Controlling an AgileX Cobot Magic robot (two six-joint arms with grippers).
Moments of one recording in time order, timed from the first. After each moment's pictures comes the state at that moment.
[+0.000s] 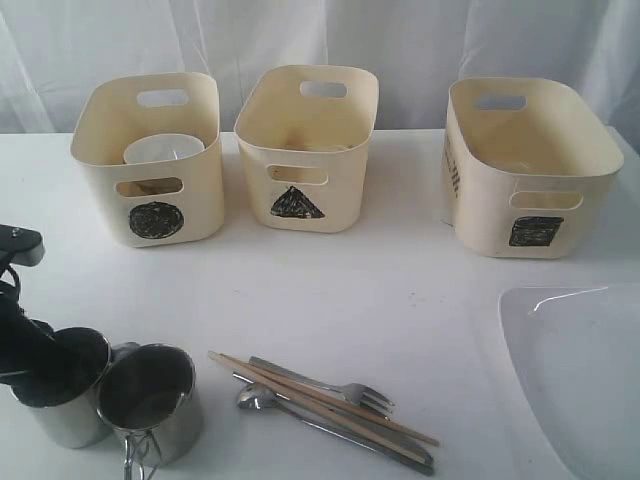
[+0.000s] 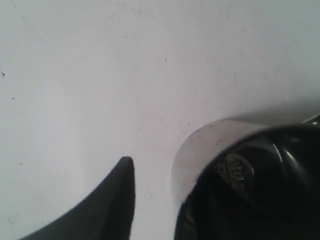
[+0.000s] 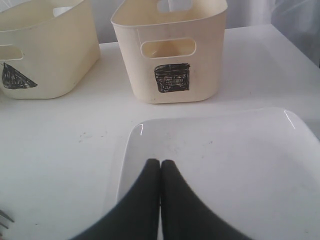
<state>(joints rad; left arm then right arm) -0.15 1.41 -0.58 -0.29 0.44 0.42 -0.07 0.00 0.00 0.05 0.37 0.11</state>
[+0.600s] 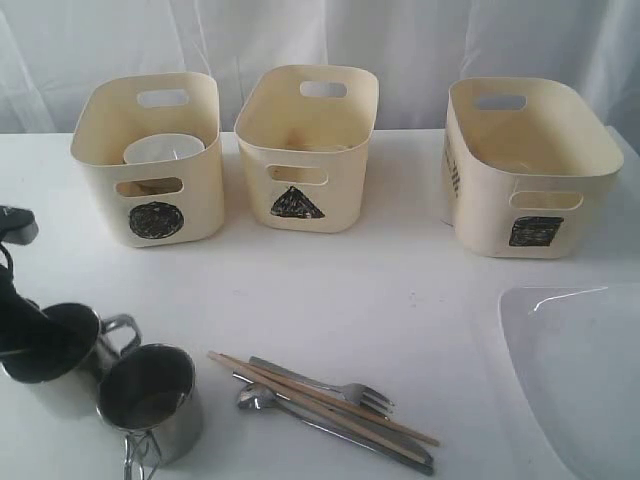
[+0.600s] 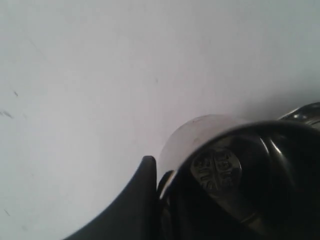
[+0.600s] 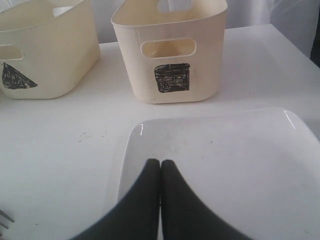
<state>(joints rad) -0.15 1.35 -0.62 -0.31 0.49 0.42 -0.07 0.00 0.00 0.05 0.37 0.11</state>
